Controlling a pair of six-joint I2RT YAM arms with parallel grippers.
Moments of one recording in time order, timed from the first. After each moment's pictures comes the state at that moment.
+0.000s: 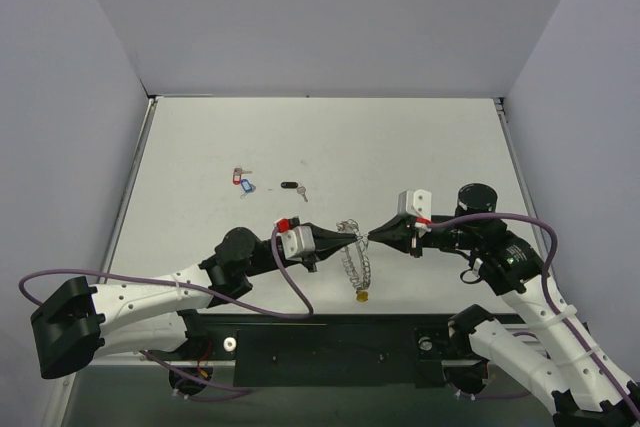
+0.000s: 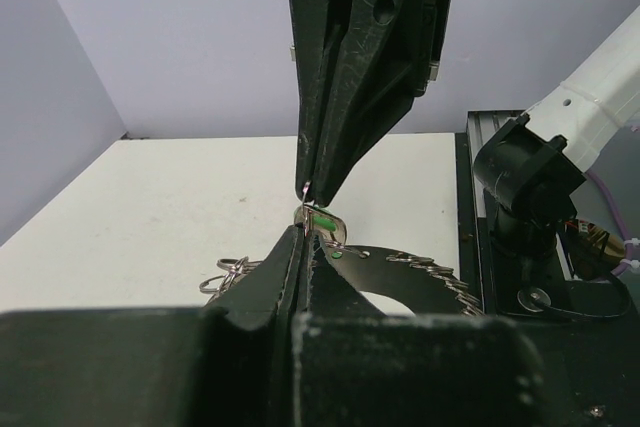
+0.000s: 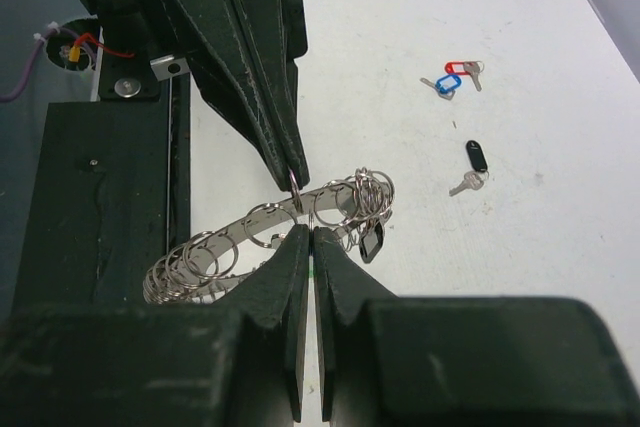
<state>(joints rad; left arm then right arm) -1.08 1.06 0.50 0.80 0.28 0.06 0.50 0.71 0.79 -0.41 -0.86 -0.44</state>
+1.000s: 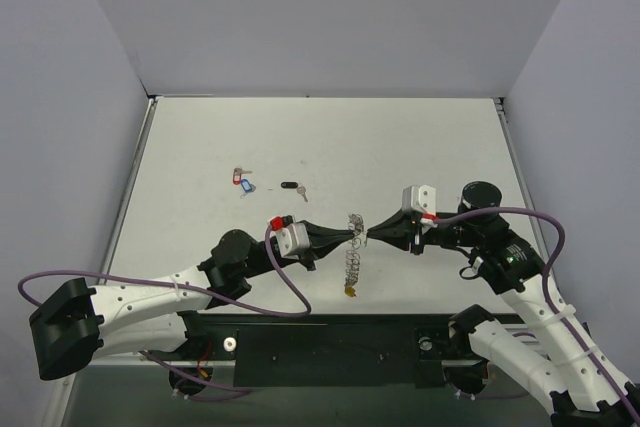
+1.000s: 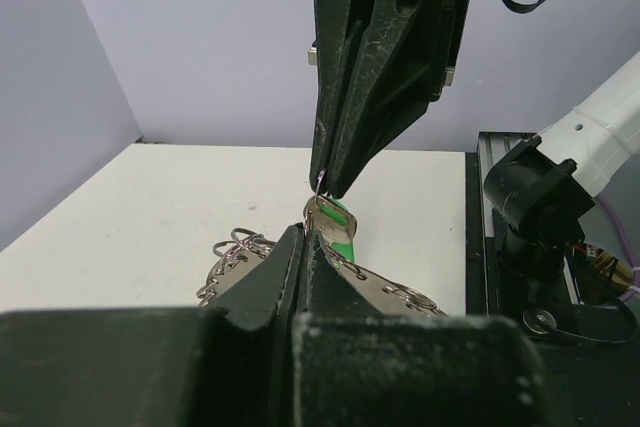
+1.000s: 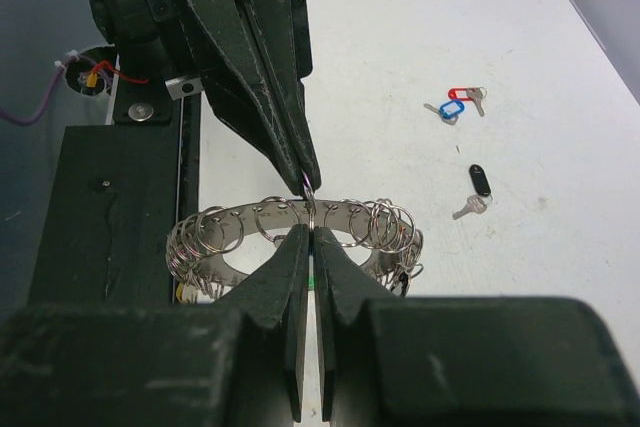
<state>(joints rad) -1.08 1.05 0.48 0.85 0.24 0.03 0.48 0.72 0.79 -0.33 -0.92 -0.38</state>
